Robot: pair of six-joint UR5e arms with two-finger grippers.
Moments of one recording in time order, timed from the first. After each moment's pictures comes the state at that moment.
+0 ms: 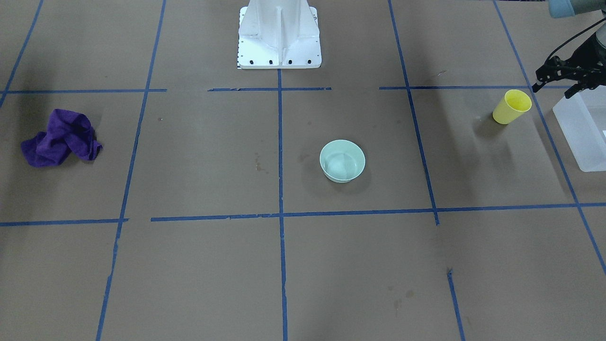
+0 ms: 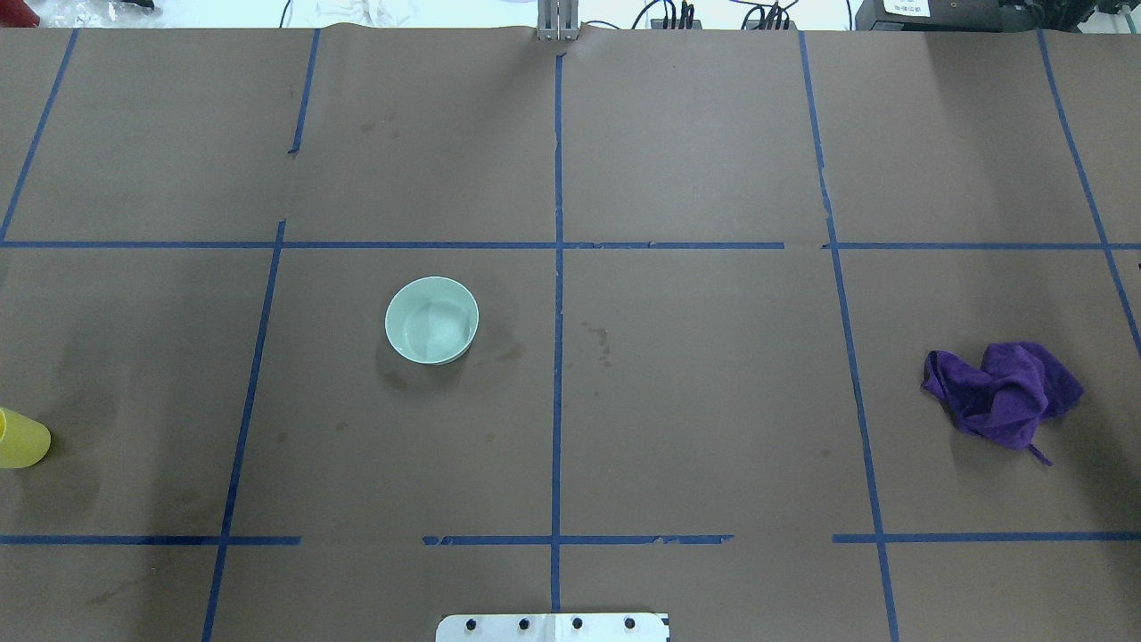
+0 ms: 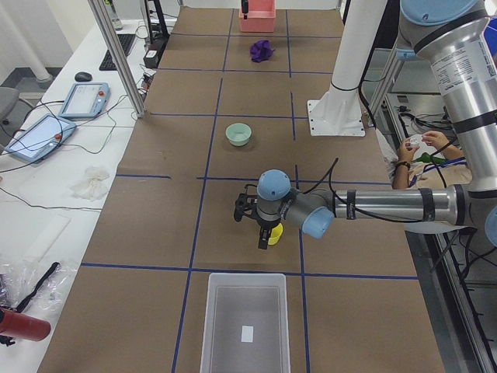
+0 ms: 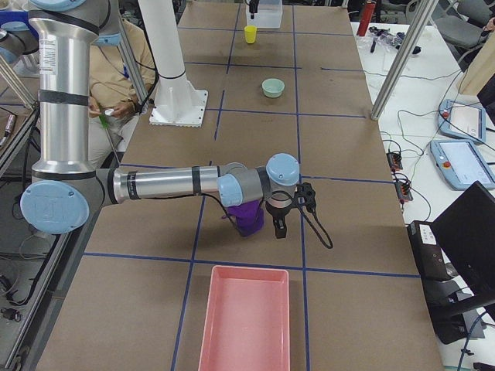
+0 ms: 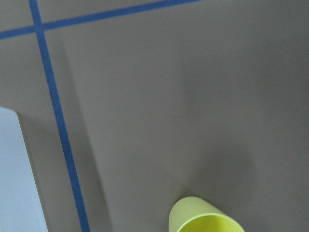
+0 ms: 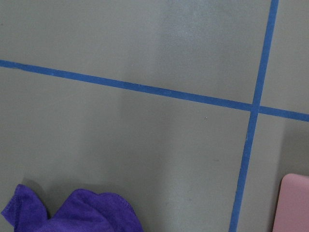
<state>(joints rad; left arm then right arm) -1.15 -1.13 -1.87 -2.21 -2.32 -0.47 1.38 -1.64 1.73 -1.40 2.37 0.14</state>
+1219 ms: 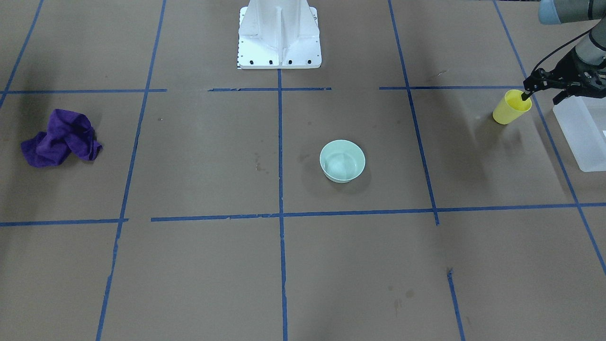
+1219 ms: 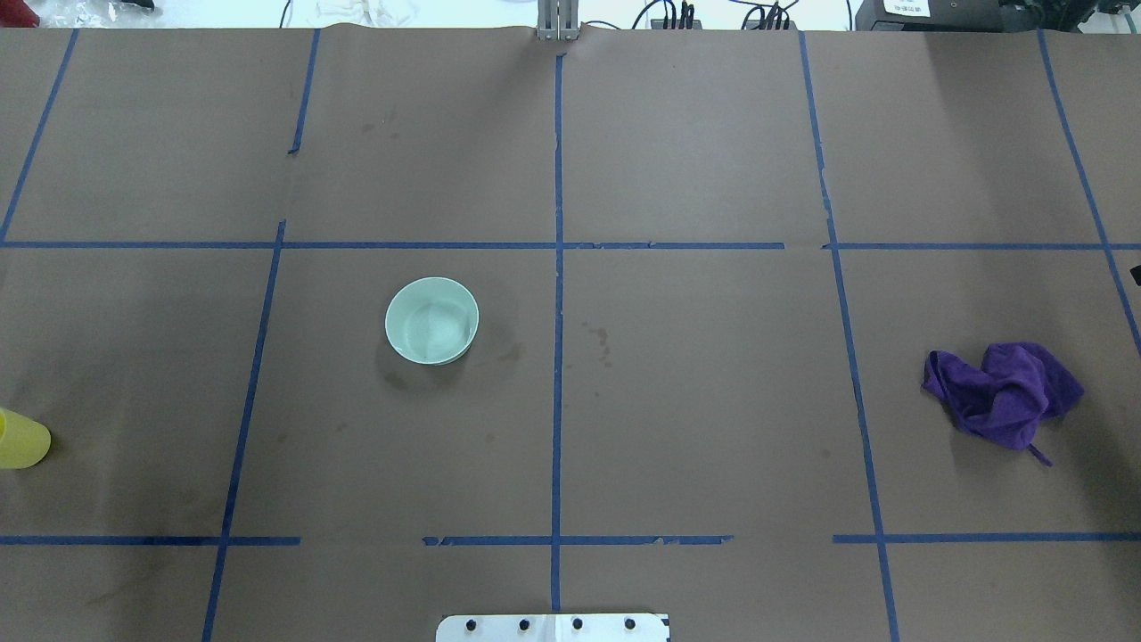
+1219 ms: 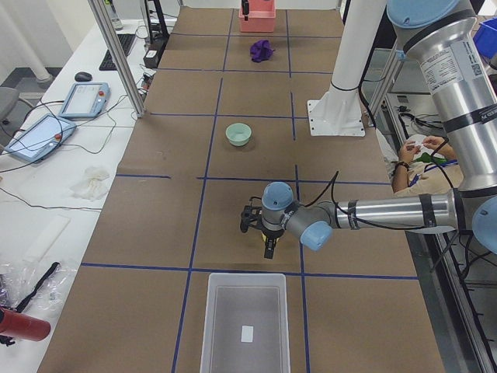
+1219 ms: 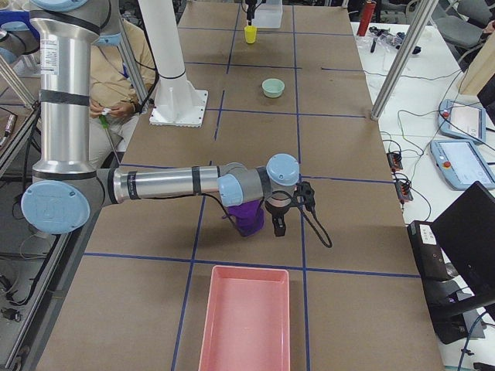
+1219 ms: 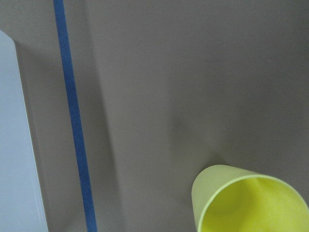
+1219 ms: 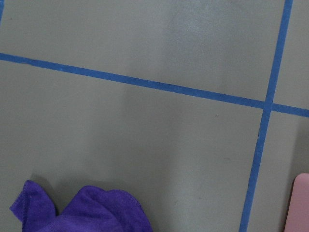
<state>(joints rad) -1.03 -1.17 -1.75 -2.30 -2.24 -0.56 1.37 -1.64 1.73 -1.40 2.39 0.14</state>
